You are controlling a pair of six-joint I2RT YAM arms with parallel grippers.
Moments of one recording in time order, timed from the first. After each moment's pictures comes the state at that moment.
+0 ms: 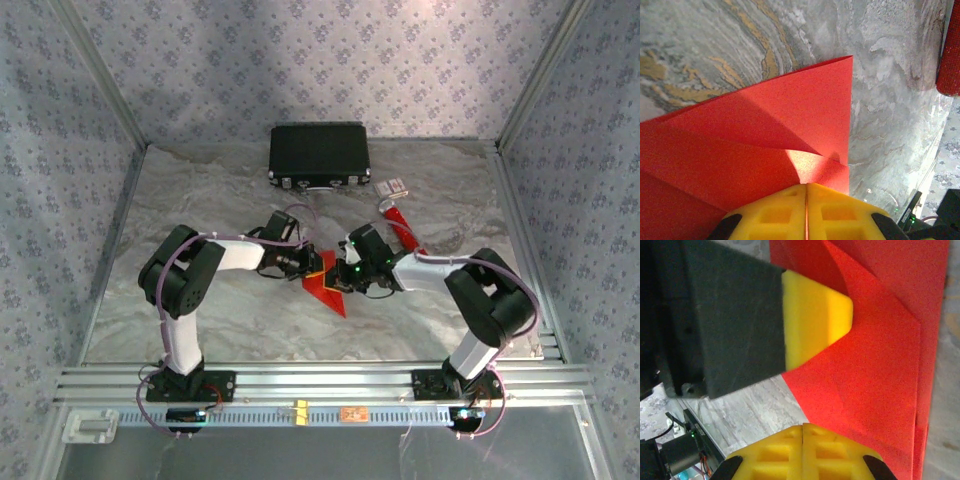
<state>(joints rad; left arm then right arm) -0.59 1.90 0.94 0.00 0.61 -0.81 0.66 1.67 0.76 0.00 -0.54 0.82</state>
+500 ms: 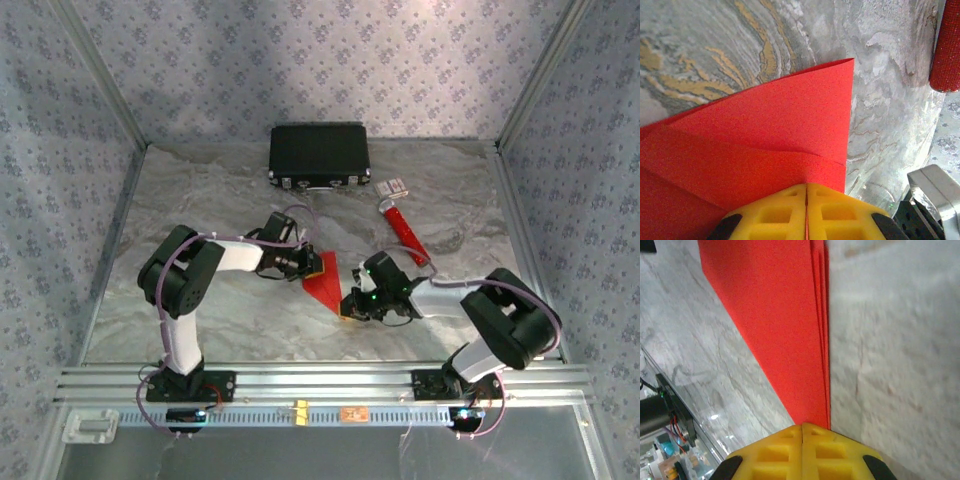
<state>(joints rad) -0.58 1.90 0.91 0.04 0.64 -0.82 0.70 1.48 0.45 0.07 -0.55 0.82</state>
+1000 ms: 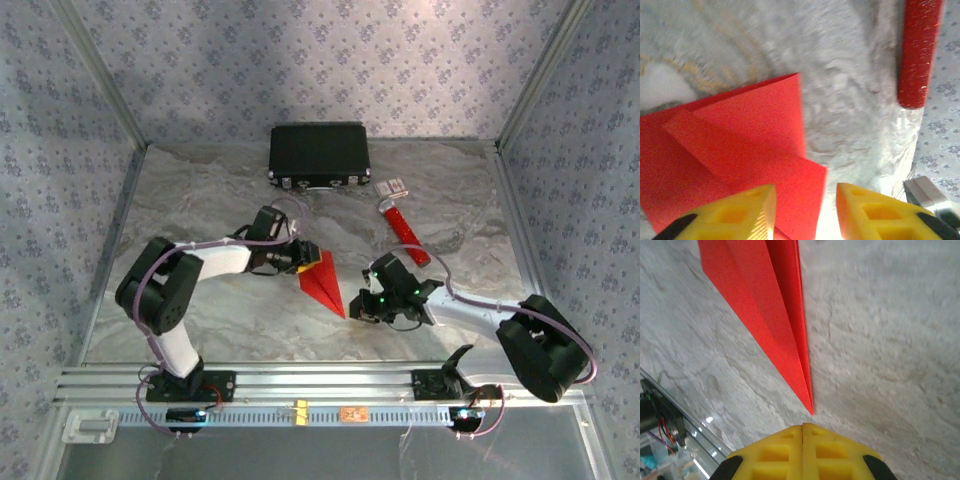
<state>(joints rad) -0.56 1.72 0.89 -0.01 0.58 -0.88 0.70 1.28 0.47 -0.16 -0.43 0.83</state>
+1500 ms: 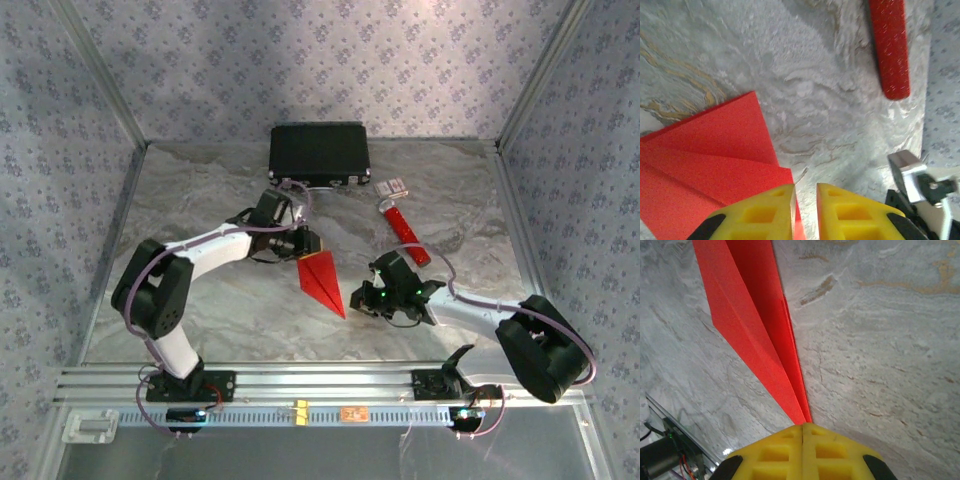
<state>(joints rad) -0.58 1.72 1.06 -0.25 0.56 -0.71 0.68 1.28 0.44 -0.05 -0.38 0.96</state>
